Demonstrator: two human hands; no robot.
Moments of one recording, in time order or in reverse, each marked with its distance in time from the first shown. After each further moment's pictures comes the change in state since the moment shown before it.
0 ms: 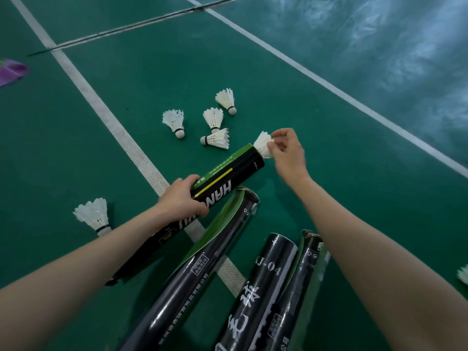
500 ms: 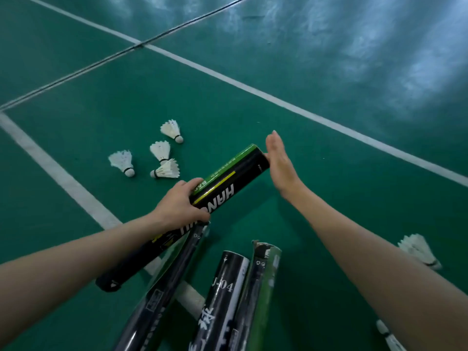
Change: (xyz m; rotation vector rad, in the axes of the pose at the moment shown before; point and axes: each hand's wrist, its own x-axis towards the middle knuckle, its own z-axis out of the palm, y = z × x) left_hand -0.004 0.136 0.015 0.137 -0.022 0.281; right_hand -0.016 -0.009 -0.123 0.228 -0.007 0.130
